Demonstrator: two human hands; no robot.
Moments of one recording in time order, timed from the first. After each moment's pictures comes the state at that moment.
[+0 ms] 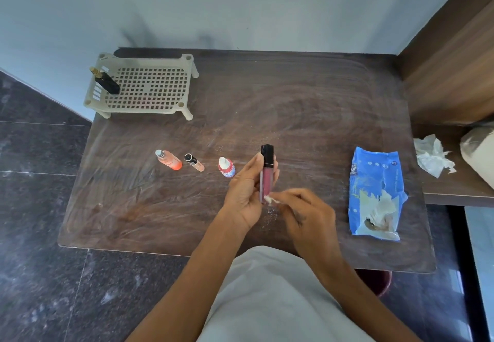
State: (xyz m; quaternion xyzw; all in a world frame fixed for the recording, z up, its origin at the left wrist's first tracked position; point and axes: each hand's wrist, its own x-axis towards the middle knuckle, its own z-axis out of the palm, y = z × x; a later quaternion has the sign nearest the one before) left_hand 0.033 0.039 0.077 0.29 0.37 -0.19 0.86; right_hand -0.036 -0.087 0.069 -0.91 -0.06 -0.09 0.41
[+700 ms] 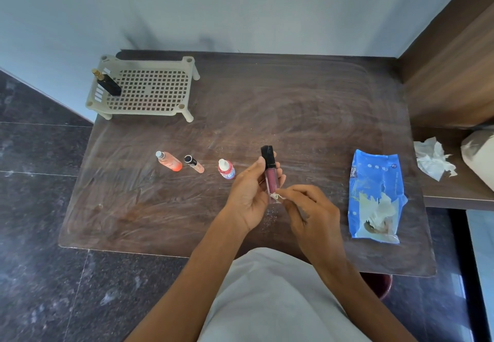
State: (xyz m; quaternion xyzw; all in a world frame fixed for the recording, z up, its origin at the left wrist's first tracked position) left_hand 0.033 0.034 0.083 0.35 0.35 -0.23 0.84; right_hand -0.031 -0.094 0.070 -0.91 -0.04 -0.12 0.40
